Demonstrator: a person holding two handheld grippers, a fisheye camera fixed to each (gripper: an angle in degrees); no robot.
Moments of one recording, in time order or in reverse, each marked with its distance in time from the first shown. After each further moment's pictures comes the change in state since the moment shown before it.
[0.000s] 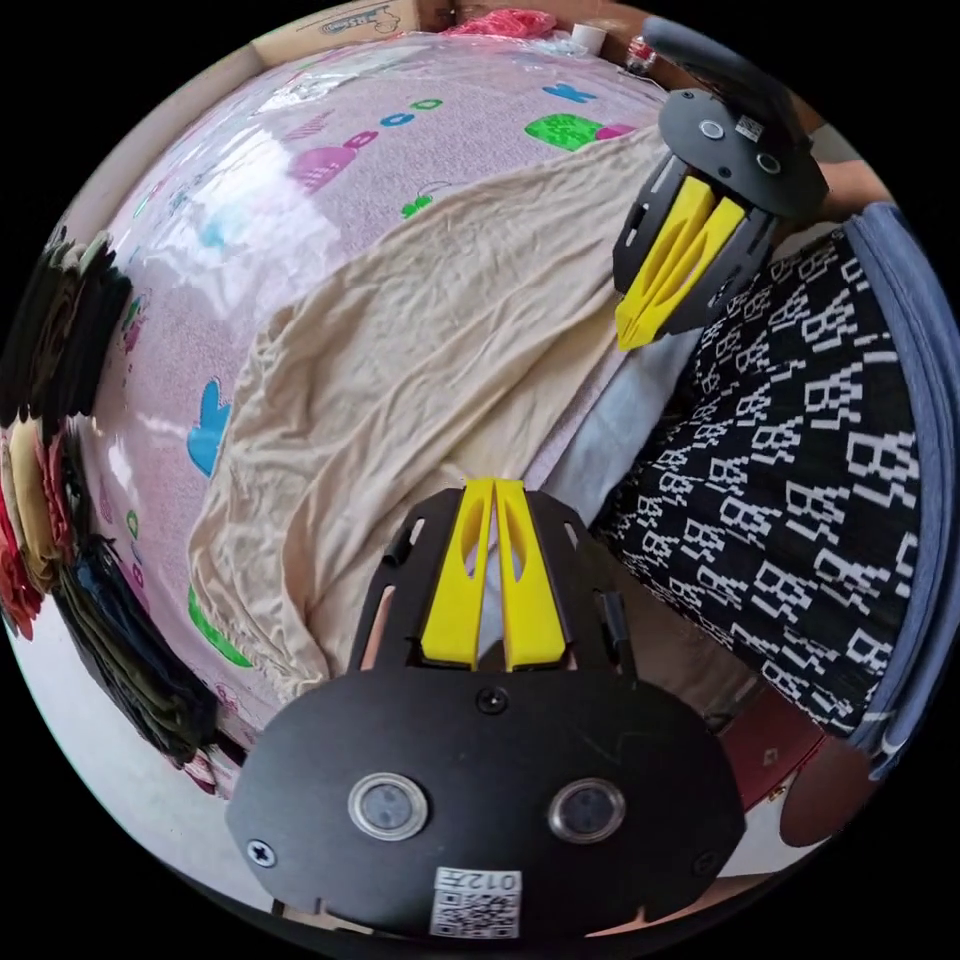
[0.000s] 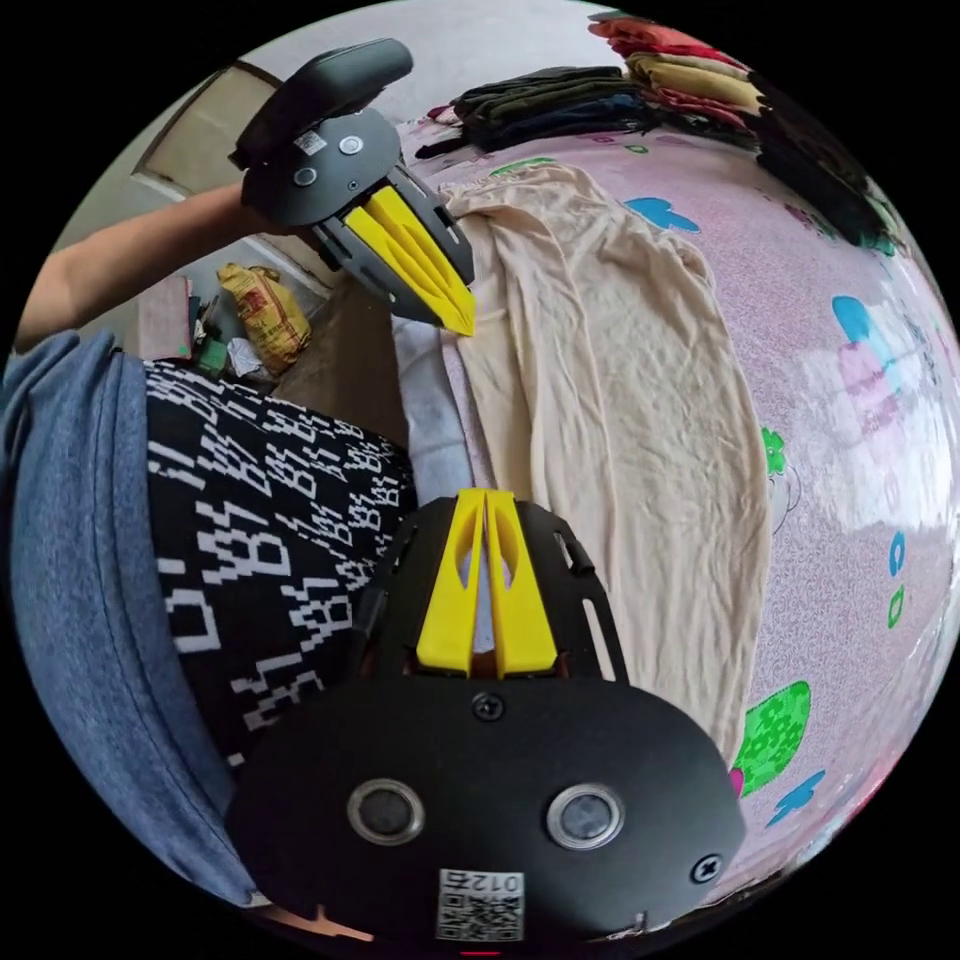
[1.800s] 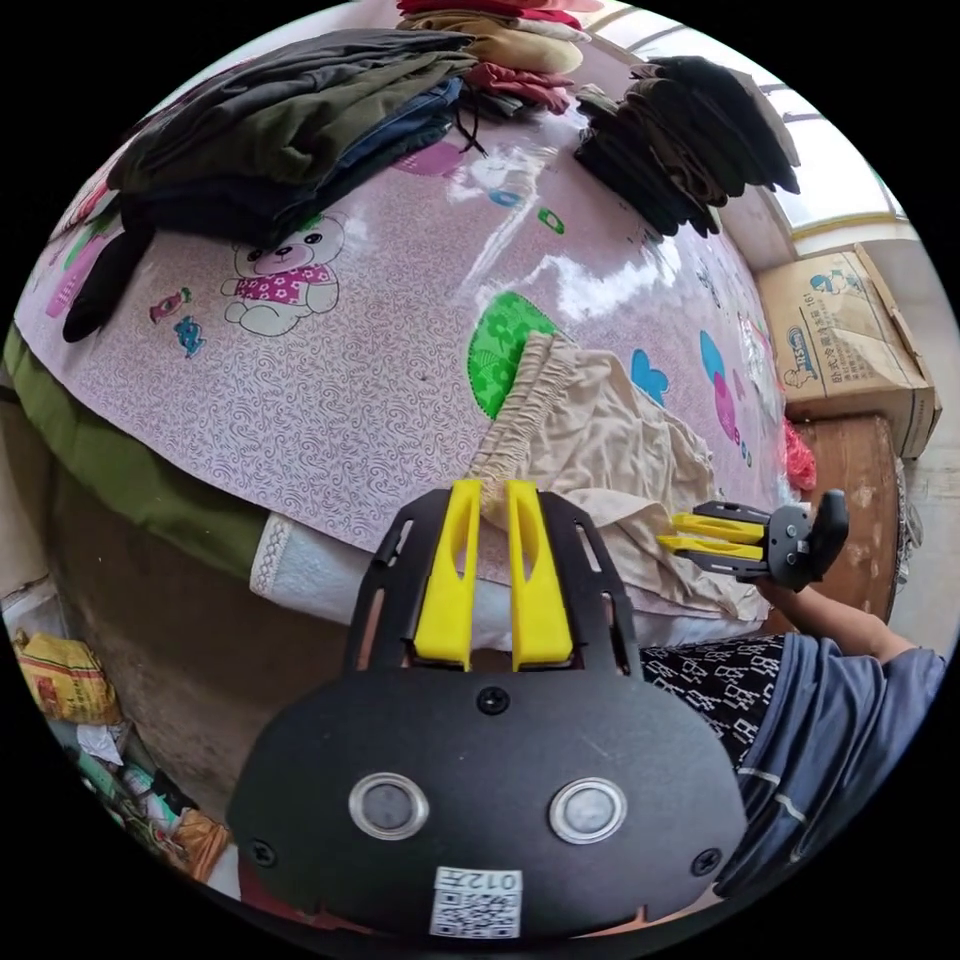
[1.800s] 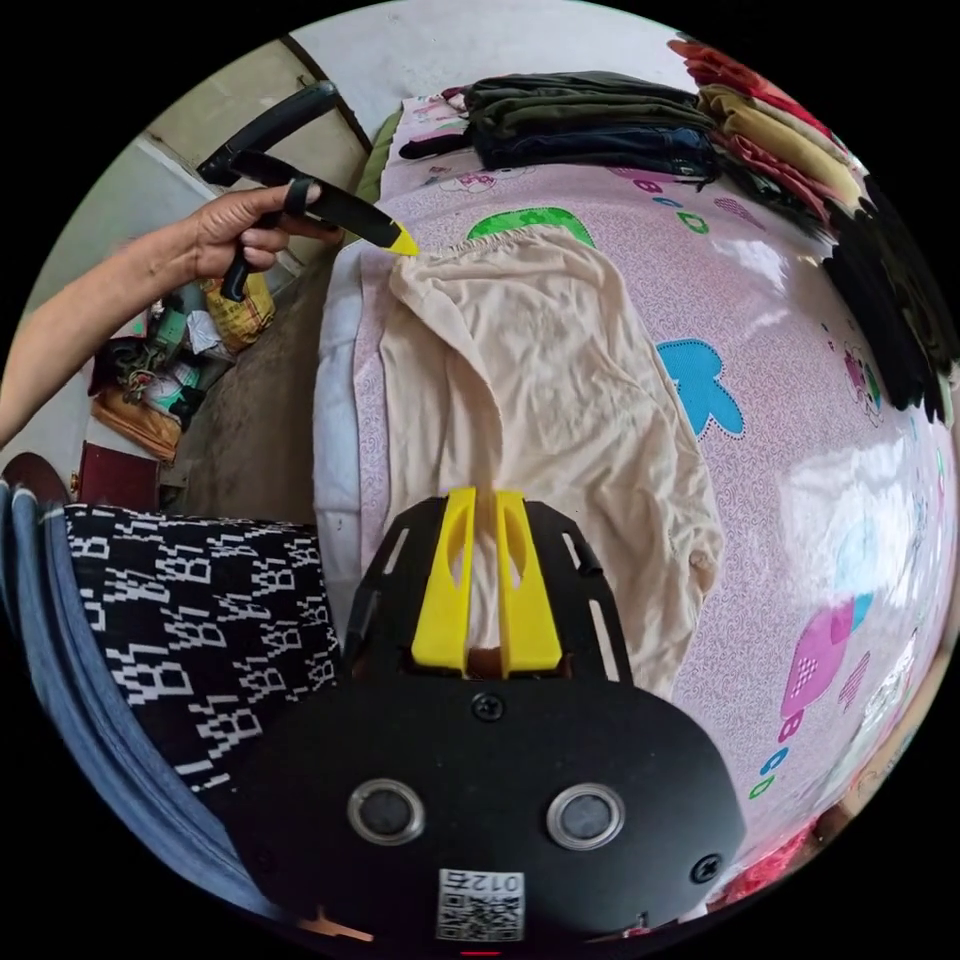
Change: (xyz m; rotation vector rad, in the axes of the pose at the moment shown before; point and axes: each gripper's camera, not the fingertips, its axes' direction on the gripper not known) left arm -0.175 0.447 -0.193 0.353 0.362 -1.213; right arm -0.075 -0.290 0.051 -0.110 0.133 -0.116
